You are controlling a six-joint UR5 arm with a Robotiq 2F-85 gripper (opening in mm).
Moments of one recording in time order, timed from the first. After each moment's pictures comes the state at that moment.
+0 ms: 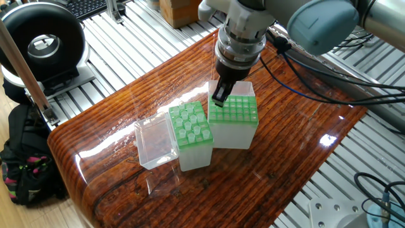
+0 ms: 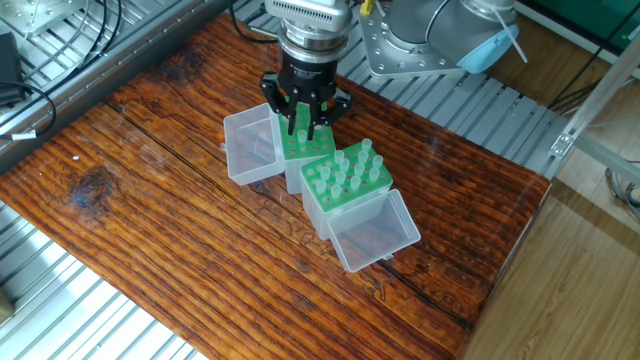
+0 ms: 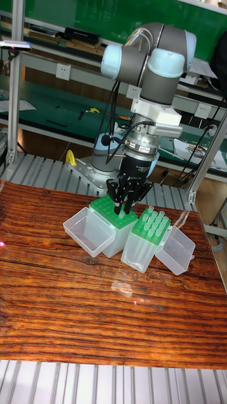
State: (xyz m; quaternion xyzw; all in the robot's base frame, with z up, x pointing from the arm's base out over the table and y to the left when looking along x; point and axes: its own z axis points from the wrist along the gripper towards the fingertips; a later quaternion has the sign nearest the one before) arm 0.447 0.047 0.146 -0.21 0.97 -0.02 0.08
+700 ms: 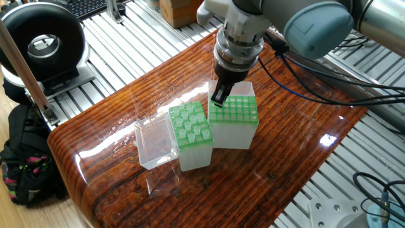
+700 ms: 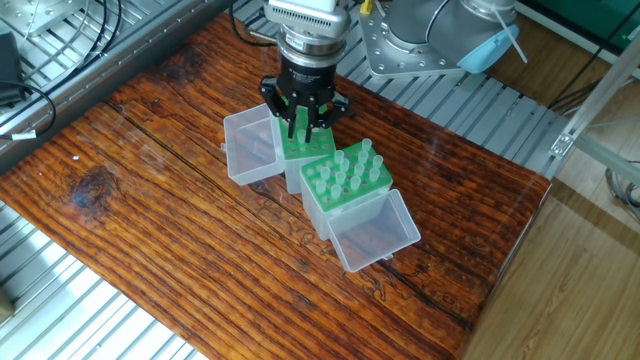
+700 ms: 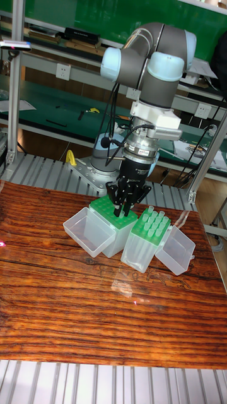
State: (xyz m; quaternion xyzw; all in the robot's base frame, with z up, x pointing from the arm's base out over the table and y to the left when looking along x) arm 0.449 0.048 0.140 -0.21 0.97 -0.02 0.08
